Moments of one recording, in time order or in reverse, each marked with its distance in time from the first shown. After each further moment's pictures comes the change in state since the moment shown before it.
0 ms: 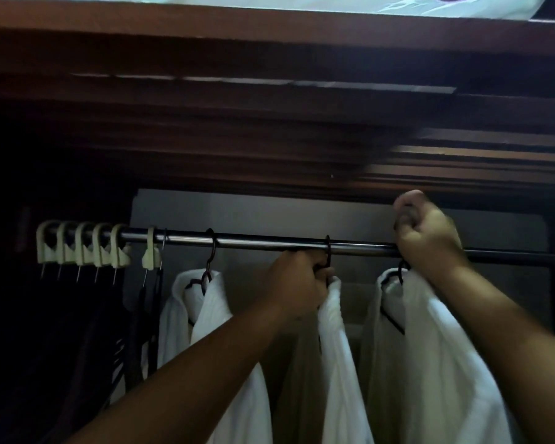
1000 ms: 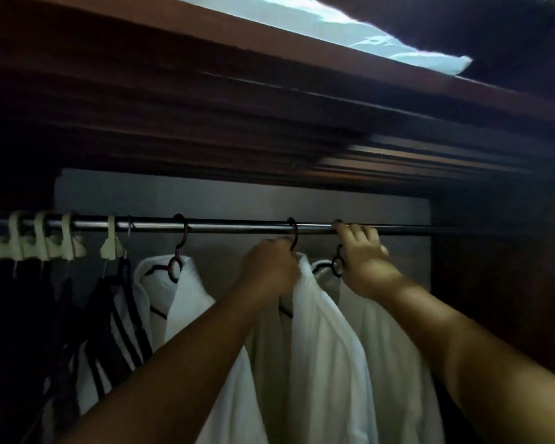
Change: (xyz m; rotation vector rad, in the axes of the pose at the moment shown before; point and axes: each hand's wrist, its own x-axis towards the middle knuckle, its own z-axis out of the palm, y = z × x) left_hand -0.012 0.013 -0.011 0.047 -0.105 -0.104; right_hand -0.062 -0.005 0.011 -0.728 -0.425 0.075
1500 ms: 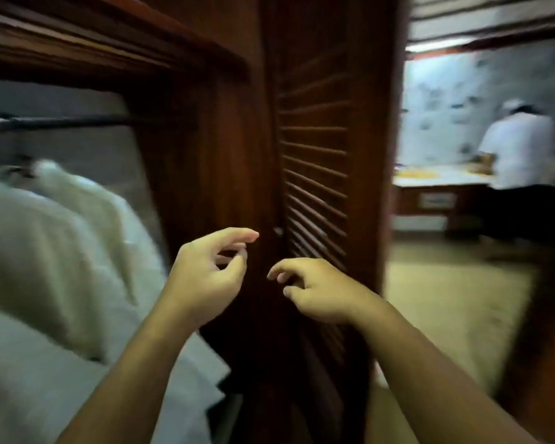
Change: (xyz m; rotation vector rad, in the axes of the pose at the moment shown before) left_hand -0.310 0.143 -0.041 -1.065 -0.583 0.583; right_hand -0.464 -0.054 -0.170 0.160 -0.207 0.759
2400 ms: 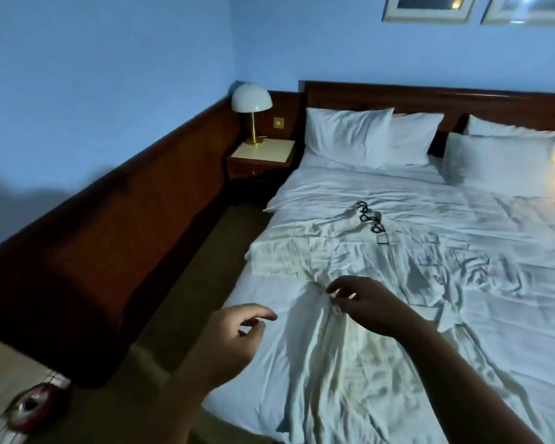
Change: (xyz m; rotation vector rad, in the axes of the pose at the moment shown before) left_hand -0.403 0.545 0.664 -0.627 -1.599 0.575; right_hand -0.978 0.220 -0.201 0.021 0.993 1.607
